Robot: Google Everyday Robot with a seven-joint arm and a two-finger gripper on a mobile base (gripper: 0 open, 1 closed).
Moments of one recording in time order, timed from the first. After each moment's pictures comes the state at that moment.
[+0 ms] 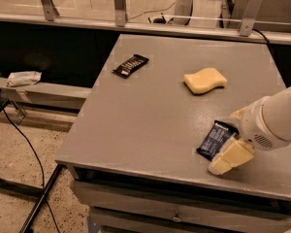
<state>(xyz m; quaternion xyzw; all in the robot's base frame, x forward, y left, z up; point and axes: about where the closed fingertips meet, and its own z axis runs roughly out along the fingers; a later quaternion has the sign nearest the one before) 0.435 -0.200 0.818 -0.49 0.84 0.03 0.23</state>
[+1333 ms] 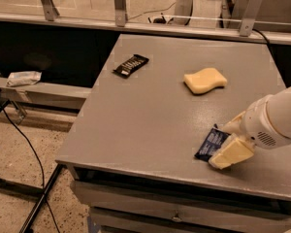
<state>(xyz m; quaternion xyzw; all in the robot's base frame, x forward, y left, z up) 0.432 -0.199 0.820 -0.47 0.85 0.06 0.23</state>
